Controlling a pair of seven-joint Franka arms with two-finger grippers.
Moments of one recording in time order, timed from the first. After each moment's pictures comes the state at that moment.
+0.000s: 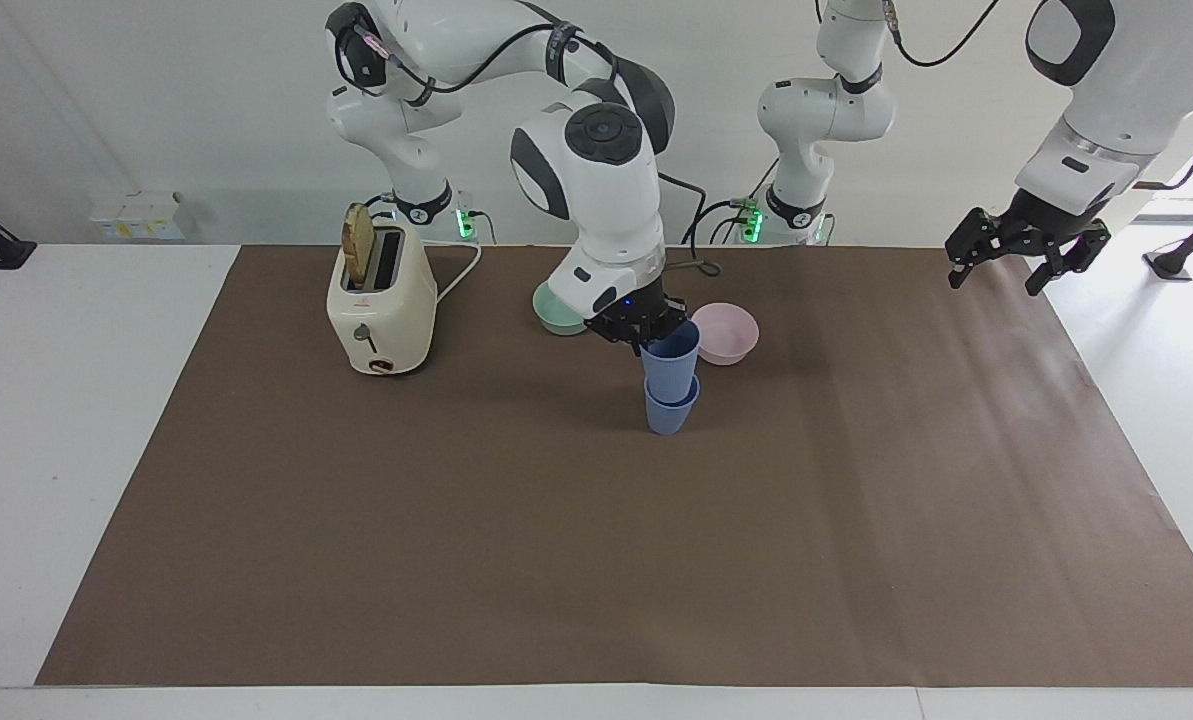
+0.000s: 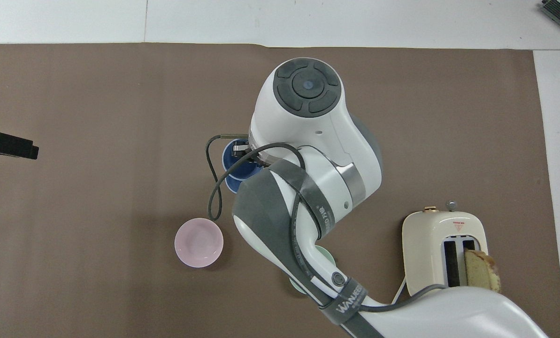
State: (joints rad) left arm -0.13 -0.01 0.13 -1.59 -0.02 1.62 0.18; right arm 0.43 0.50 0.23 -1.23 0.04 1.78 0.69
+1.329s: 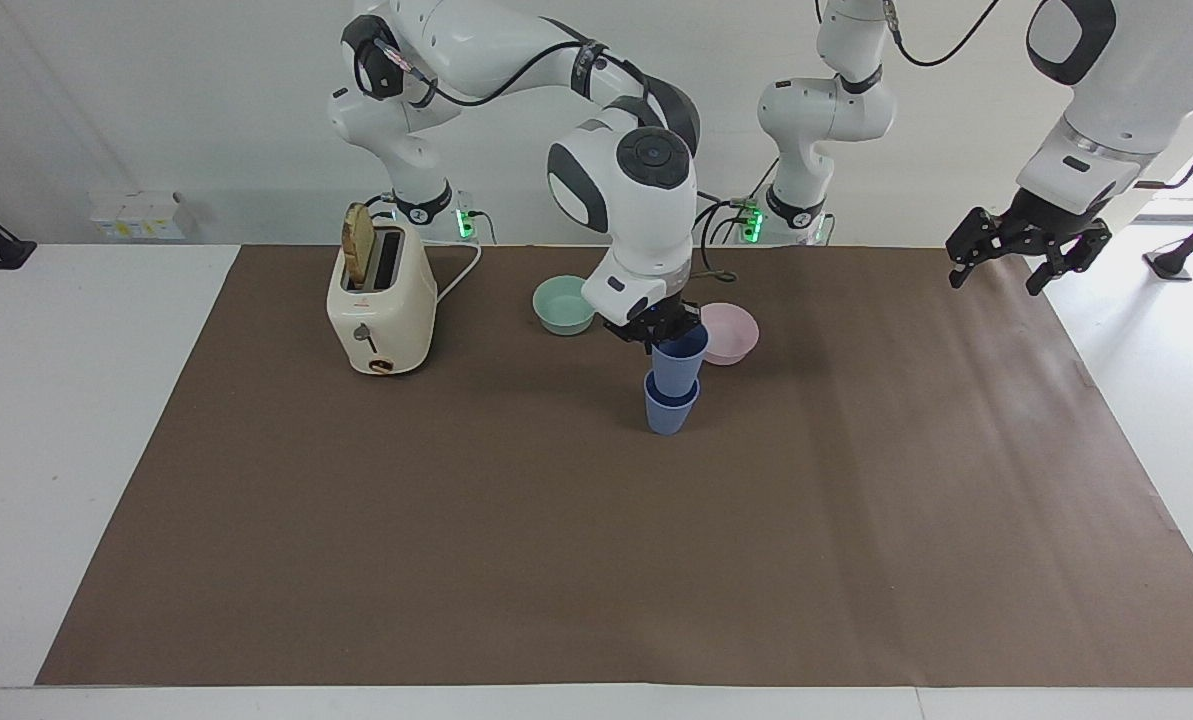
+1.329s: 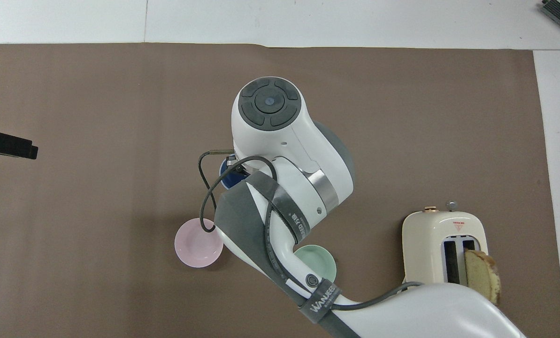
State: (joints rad) left arm -0.13 -0.01 0.13 -1.59 -0.02 1.62 0.18; right arm 0.46 0.53 0.22 -1.23 0.00 1.74 0.70
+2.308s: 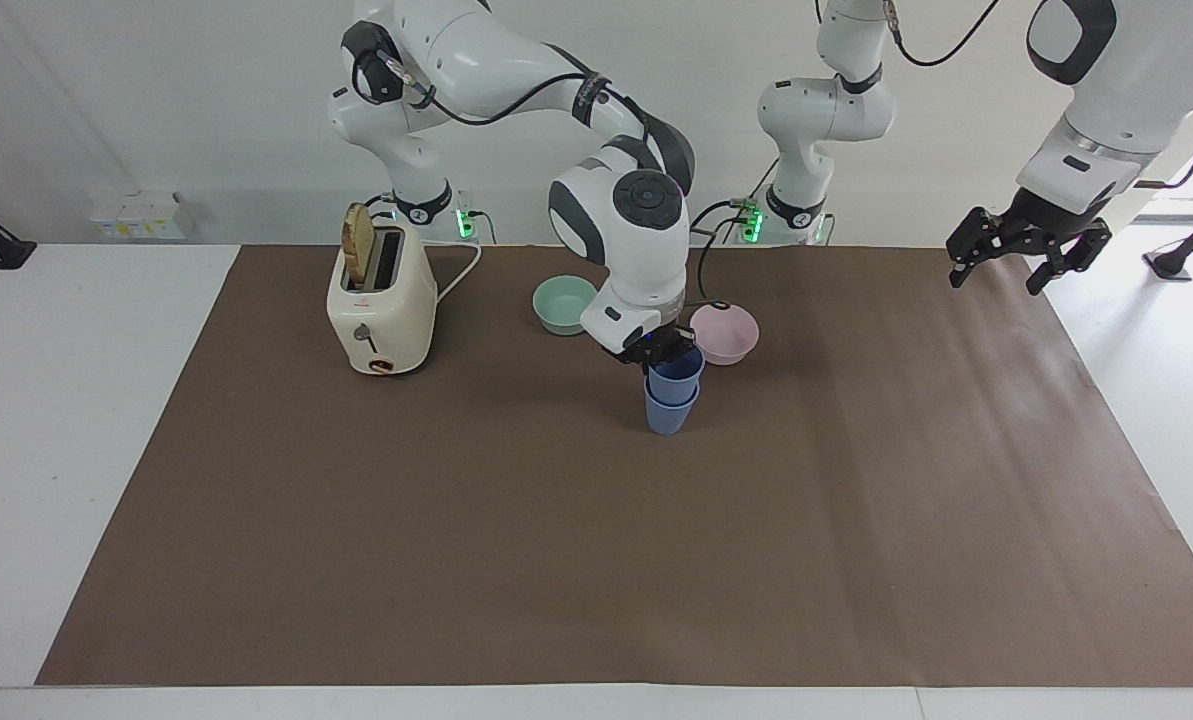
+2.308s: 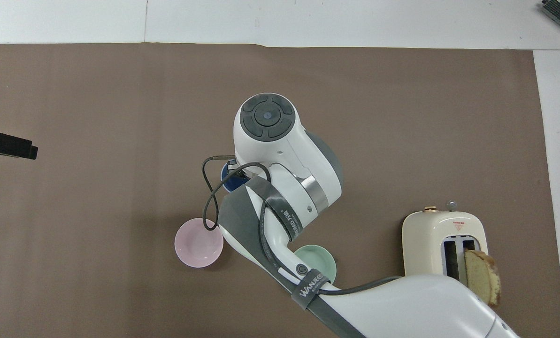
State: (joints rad) left arm -0.13 -0.01 0.13 -1.59 -0.02 1.62 0.18; right arm 0.46 0.55 0.23 -1.34 0.00 1.85 0.70
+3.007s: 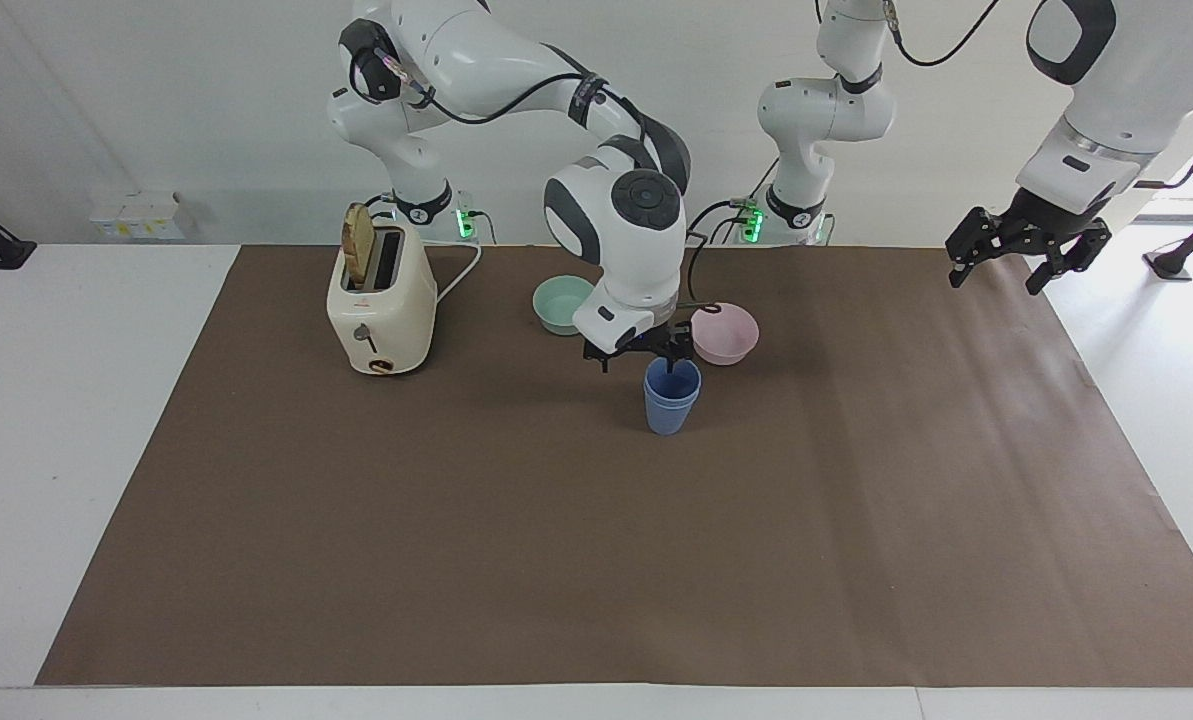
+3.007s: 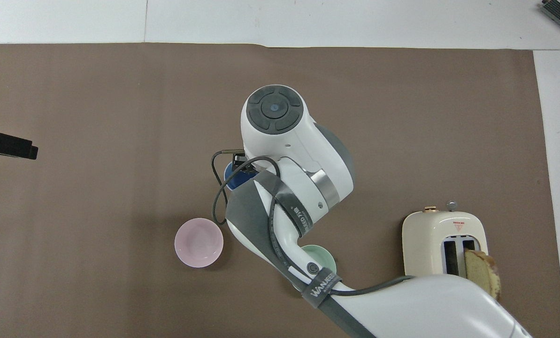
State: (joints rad) left arm -0.13 -0.01 0.13 -1.59 -0.02 1.62 0.18; right arm 0.42 0.52 0.22 -1.30 -0.04 1.77 0.69
